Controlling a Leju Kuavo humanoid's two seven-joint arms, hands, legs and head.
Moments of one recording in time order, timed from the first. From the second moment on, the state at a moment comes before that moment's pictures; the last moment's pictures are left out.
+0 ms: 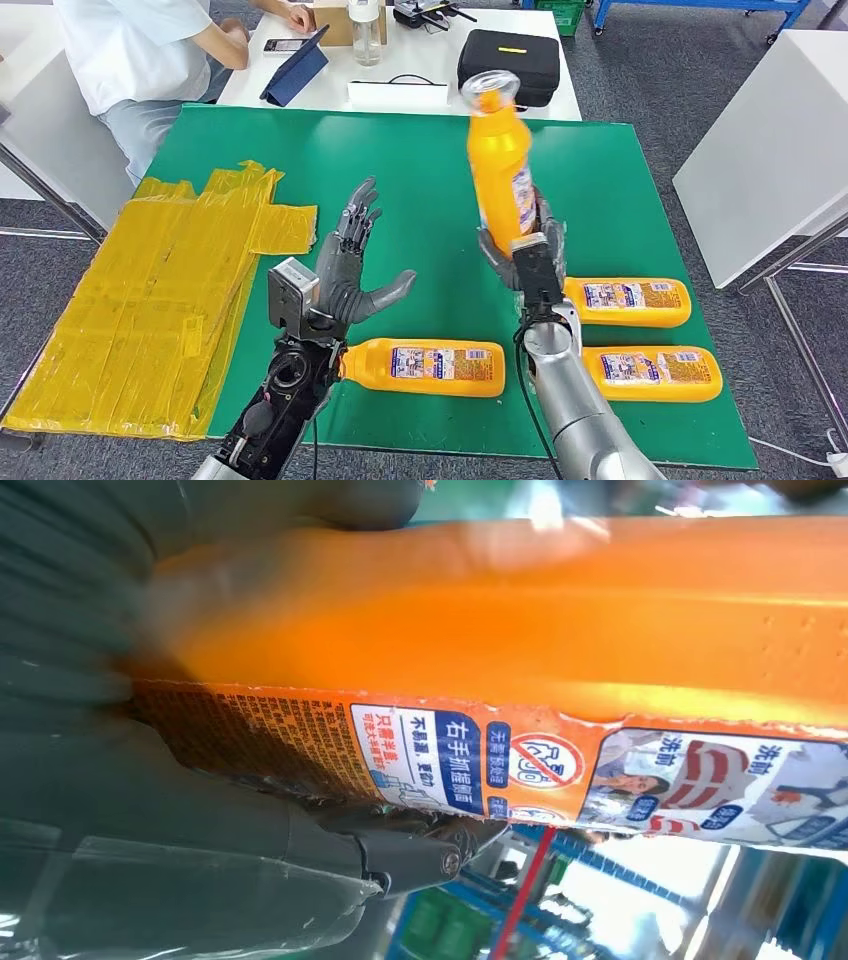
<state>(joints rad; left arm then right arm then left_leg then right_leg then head) -0.27 -0.22 -0.33 -1.29 -0.09 -0.06 -0.46 -0.52 0.21 0.22 -0.81 0.40 -0.50 -0.59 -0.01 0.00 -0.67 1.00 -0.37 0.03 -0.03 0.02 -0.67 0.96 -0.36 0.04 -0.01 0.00</state>
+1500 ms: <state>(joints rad) -0.39 -0.21 -0.36 -1.07 0.14 -0.10 -0.46 -0.50 0.23 0.57 -0.78 0.42 -0.29 -0.64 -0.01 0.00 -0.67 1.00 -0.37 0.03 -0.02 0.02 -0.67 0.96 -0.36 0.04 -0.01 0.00</state>
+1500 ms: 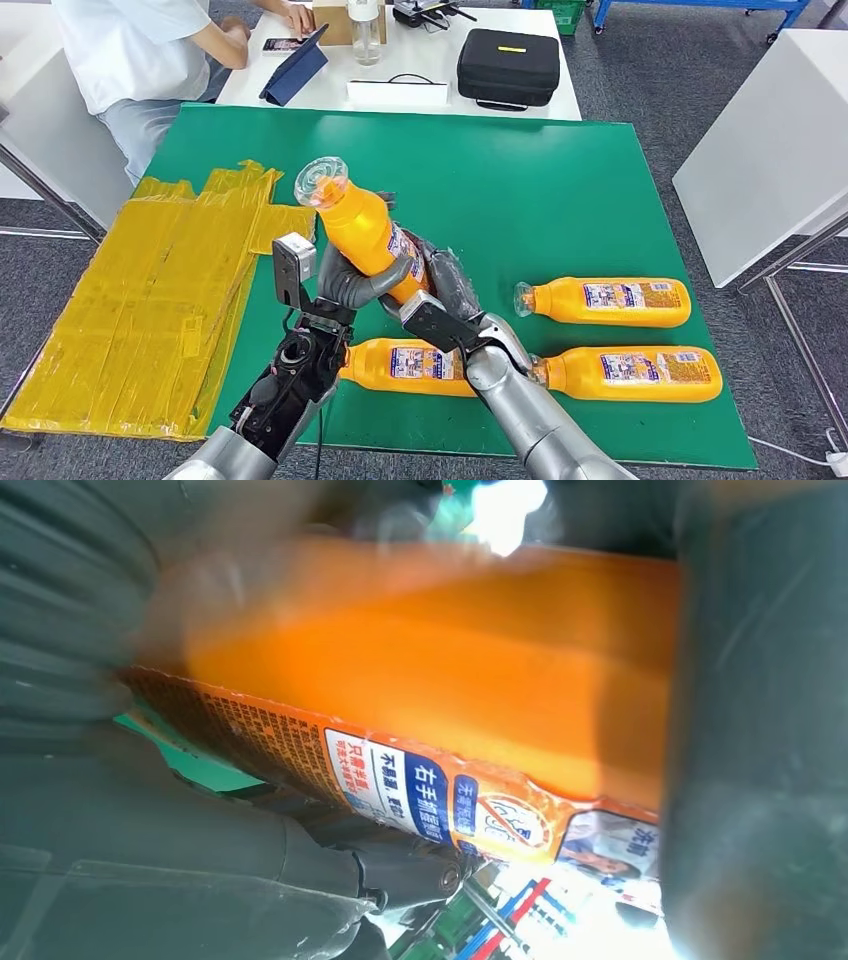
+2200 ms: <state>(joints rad) -0.40 -0.22 -0.35 -1.08 0.16 -0.07 -0.48 -0.49 0.20 0.57 -0.85 0.42 -0.34 -0.62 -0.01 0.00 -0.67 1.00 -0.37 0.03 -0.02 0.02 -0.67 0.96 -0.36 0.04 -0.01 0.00</state>
